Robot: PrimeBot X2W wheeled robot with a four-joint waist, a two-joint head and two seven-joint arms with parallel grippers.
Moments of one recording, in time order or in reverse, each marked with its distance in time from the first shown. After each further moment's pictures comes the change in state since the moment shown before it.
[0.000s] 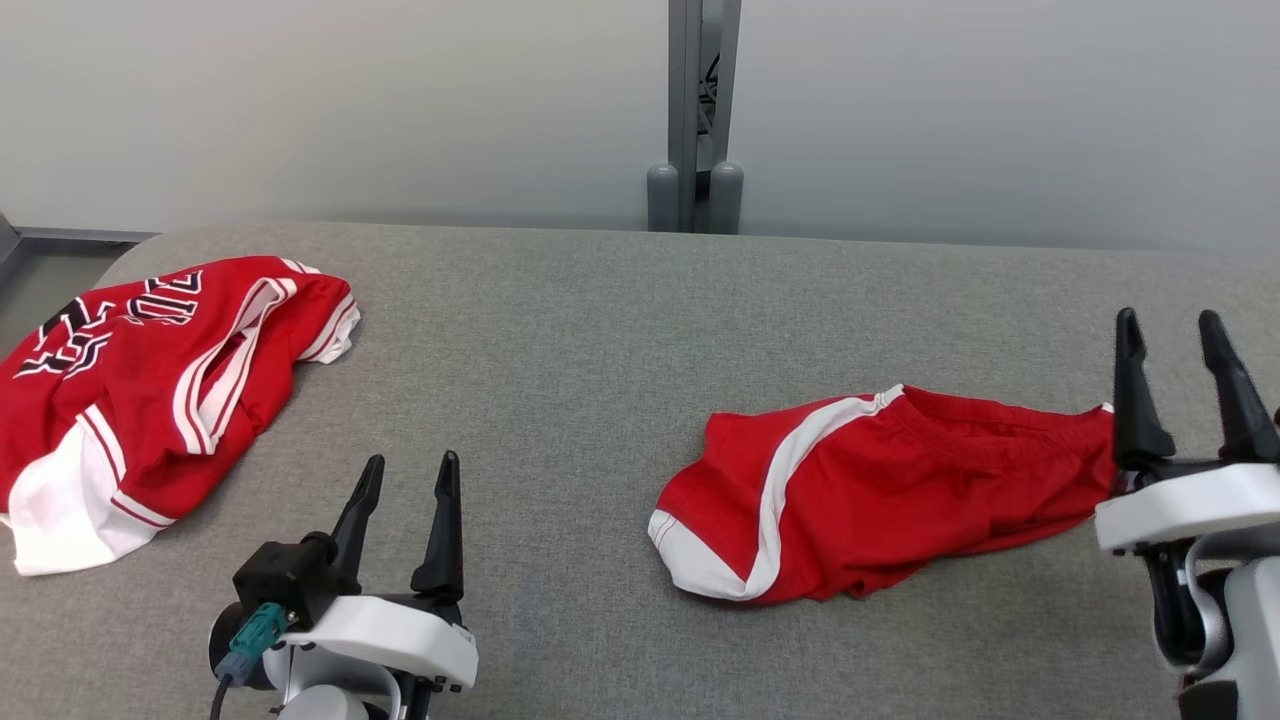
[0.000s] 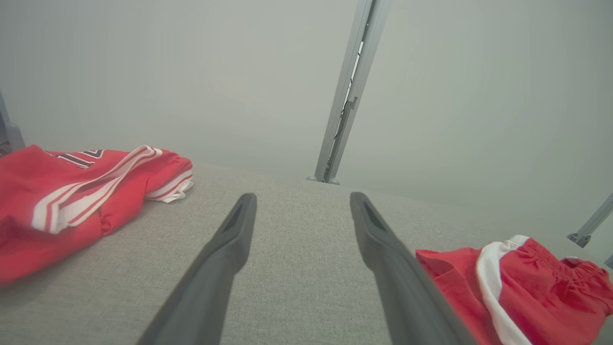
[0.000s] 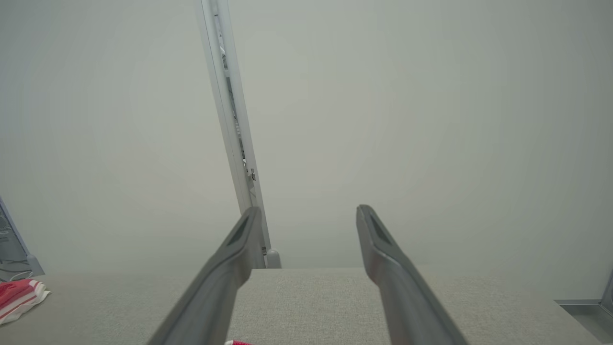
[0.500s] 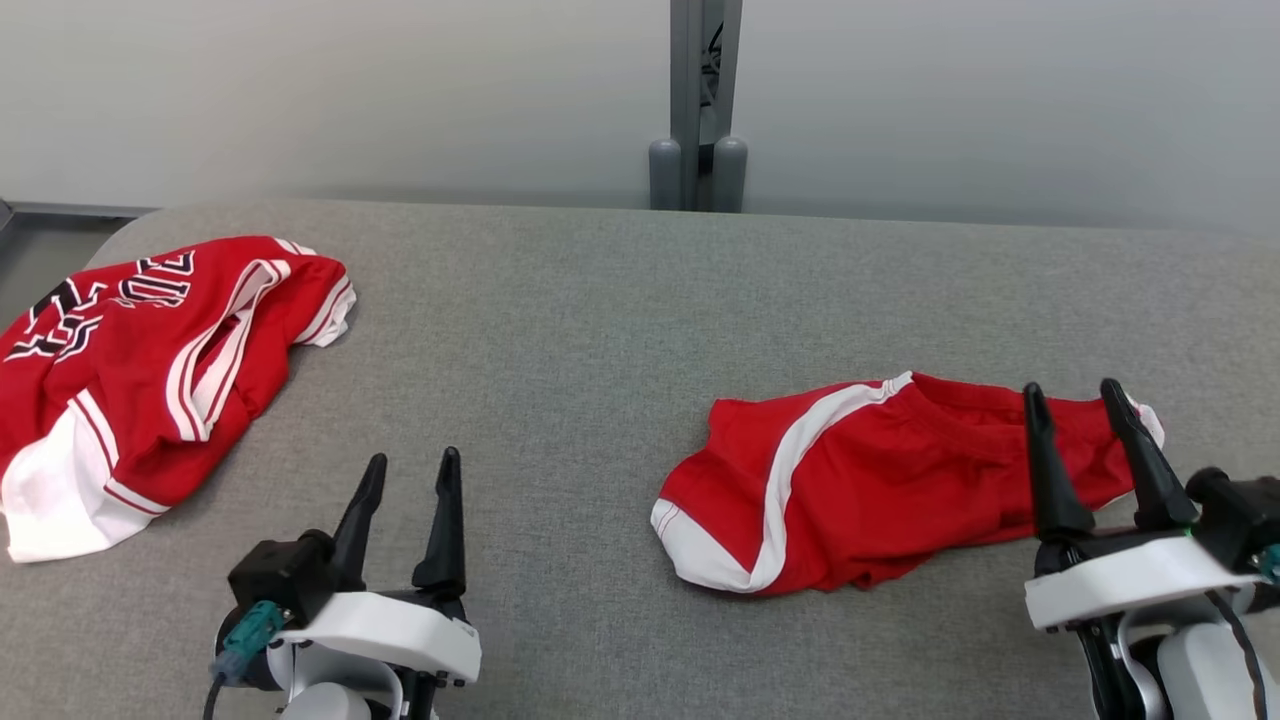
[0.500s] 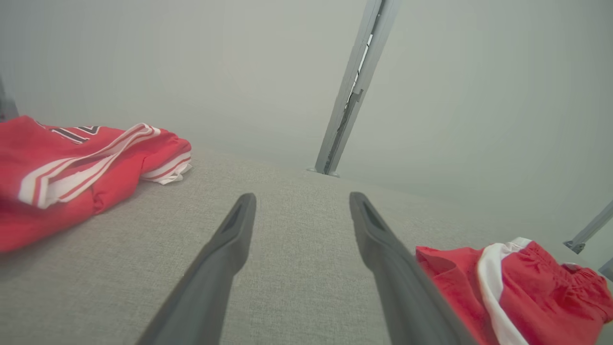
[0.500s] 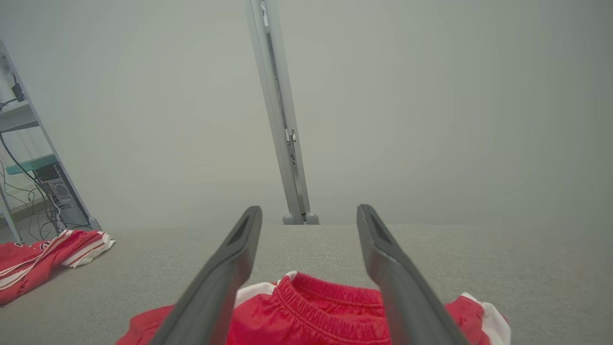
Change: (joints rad) left arm -0.001 0.000 -0.027 -0.013 -0.050 0.010 0.000; right arm 0.191 0.059 0.111 -0.182 0.009 0.000 0.000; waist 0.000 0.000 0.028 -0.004
